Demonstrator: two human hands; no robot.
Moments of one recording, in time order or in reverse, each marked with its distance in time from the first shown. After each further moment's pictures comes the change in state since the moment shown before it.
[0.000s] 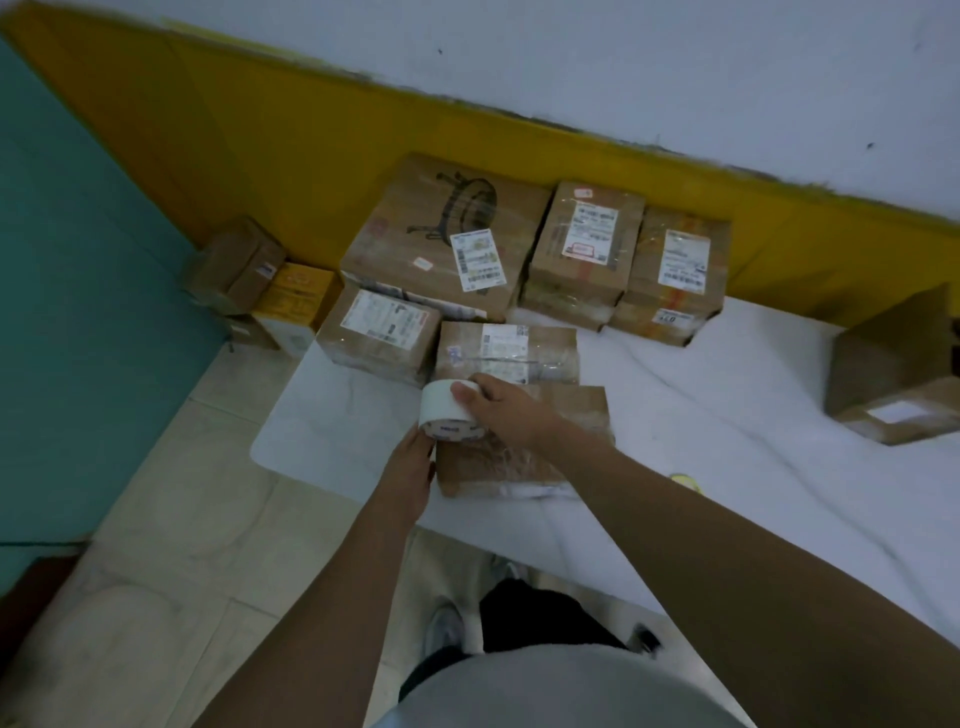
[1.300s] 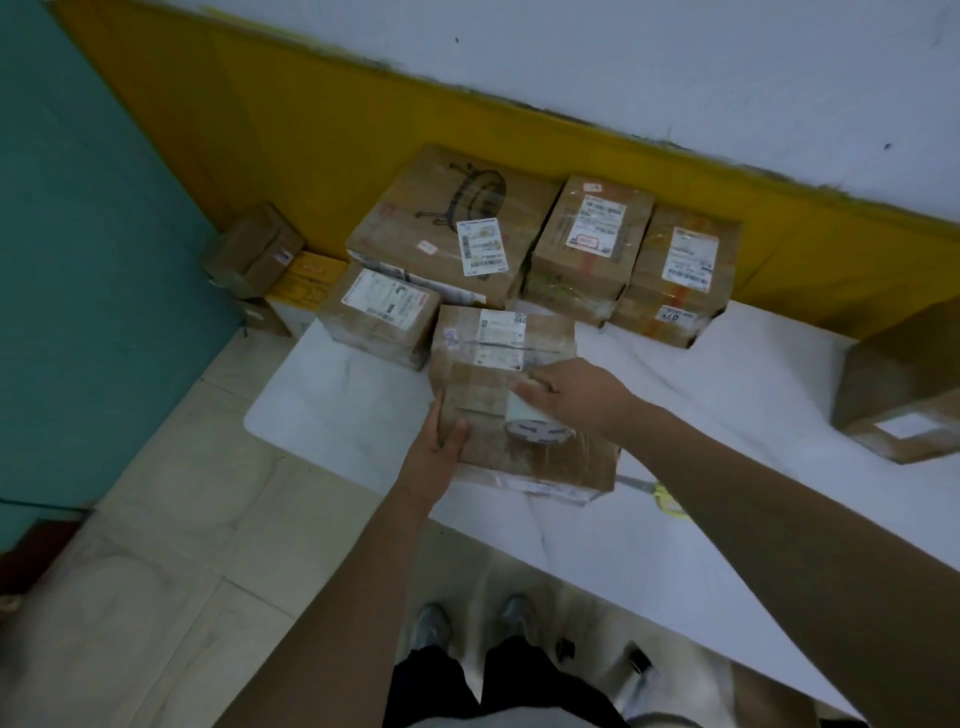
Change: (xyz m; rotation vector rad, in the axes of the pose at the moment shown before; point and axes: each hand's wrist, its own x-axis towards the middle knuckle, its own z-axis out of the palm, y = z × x) left_hand -0.013 -0.041 0.026 0.457 -0.042 0.302; right_hand -0.033 0.046 -0.070 -0.693 0.029 -0.114
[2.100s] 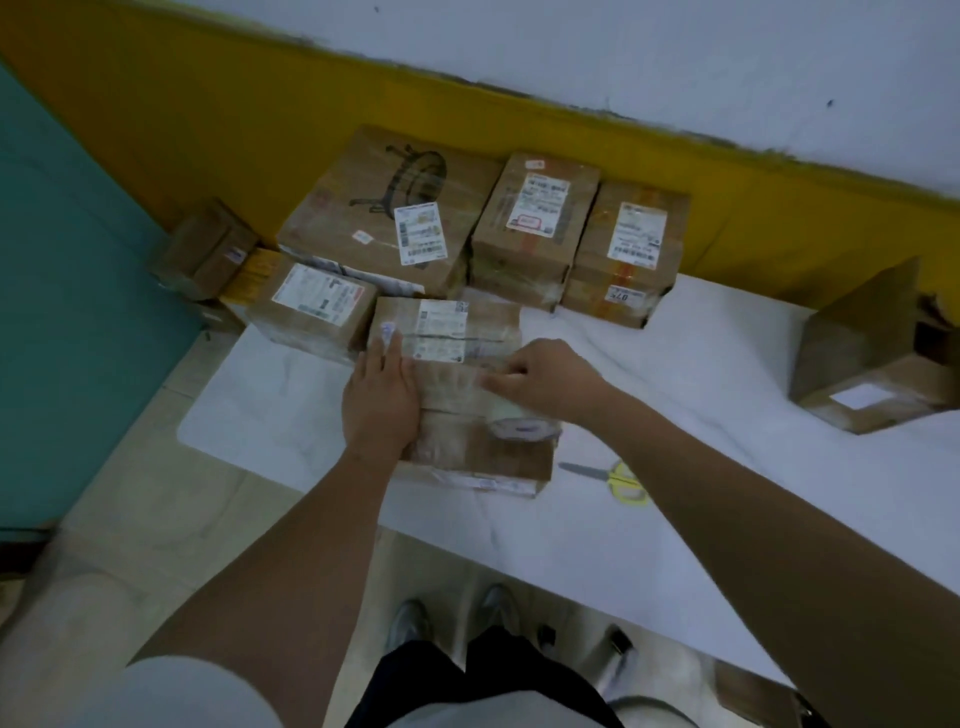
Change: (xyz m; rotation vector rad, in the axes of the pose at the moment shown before) left_hand 0.063 0.038 0.030 0.996 0.279 0.151; right_hand -0.015 0.050 -0.008 0.221 0.123 0.070
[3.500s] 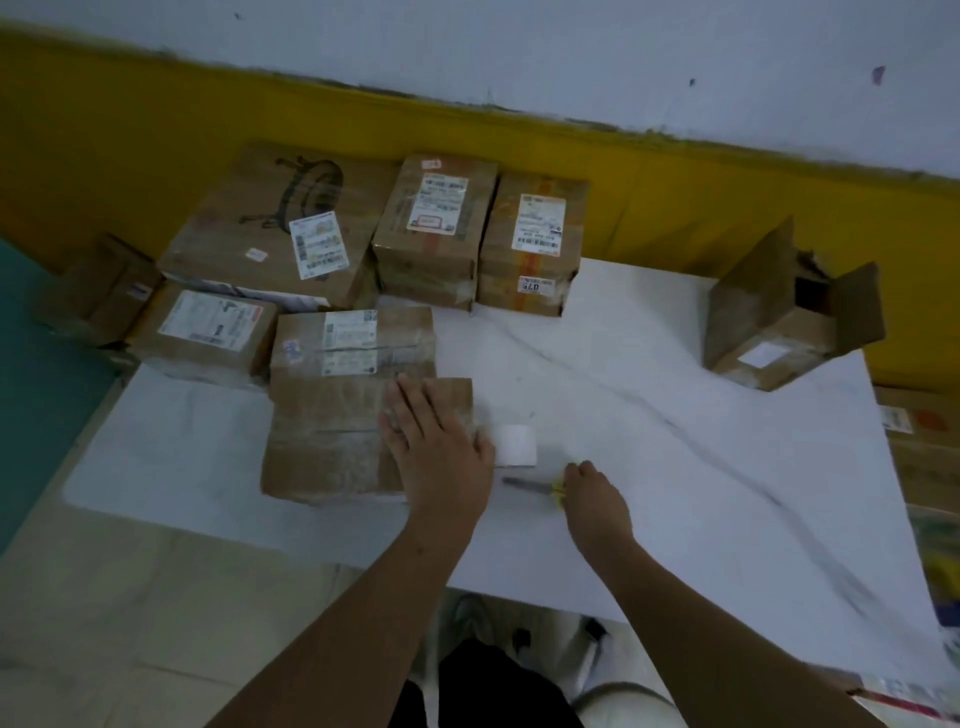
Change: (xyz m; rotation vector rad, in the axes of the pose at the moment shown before) left_hand -0.090 0.148 0.056 0.226 -0.011 0.107; right_hand -0.110 0.184 0.128 -0.273 0.053 0.500
